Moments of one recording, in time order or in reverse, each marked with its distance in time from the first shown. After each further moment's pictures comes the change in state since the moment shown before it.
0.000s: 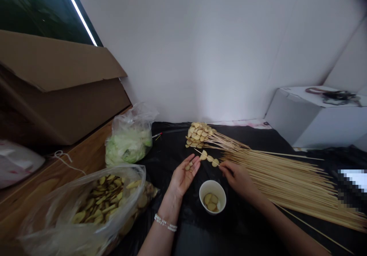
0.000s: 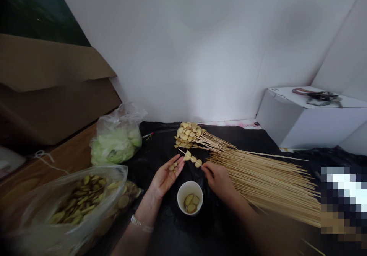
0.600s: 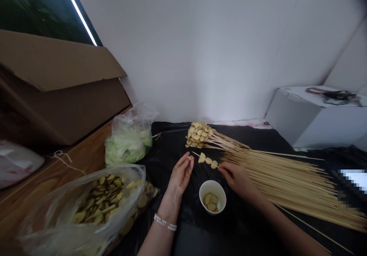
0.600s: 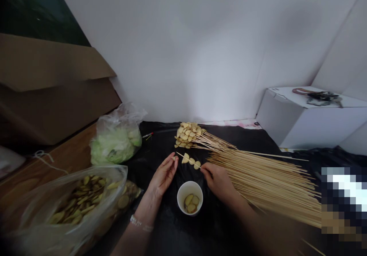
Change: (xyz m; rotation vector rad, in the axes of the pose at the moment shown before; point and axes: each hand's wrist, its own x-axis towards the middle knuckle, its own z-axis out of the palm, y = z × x) left_hand 0.004 0.000 -0.001 0.001 0.113 0.197; right_hand -0.001 0.001 0.002 -0.032 -0.044 -0.027
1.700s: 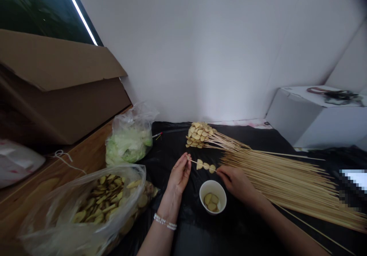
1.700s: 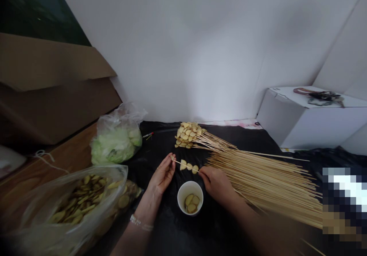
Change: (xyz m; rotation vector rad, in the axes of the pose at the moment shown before) left_hand 0.003 0.003 -0.004 -0.011 0.075 -0.005; right_hand -0.003 -0.006 0.003 -0.120 -0.100 -0.044
